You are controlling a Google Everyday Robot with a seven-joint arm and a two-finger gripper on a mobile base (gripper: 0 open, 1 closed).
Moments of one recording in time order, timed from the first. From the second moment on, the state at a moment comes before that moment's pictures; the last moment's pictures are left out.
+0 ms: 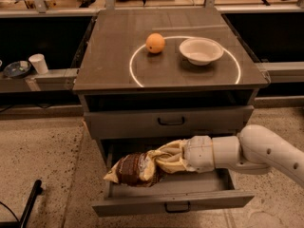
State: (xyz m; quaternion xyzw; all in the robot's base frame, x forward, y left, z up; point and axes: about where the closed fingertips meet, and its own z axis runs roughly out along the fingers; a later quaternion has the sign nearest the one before) arm 0.445 -0.031 0.700 -0.58 0.56 0.36 0.48
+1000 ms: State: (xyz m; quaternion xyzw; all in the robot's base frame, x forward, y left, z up) arm 0.479 -0.029 0.597 -0.56 0.63 0.31 0.45
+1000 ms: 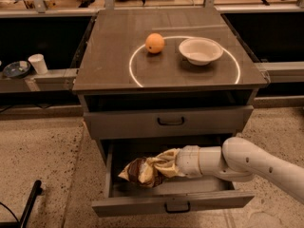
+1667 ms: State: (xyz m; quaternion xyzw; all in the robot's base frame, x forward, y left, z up) arm 0.522 -0.048 0.569 -0.56 0.64 0.25 0.46
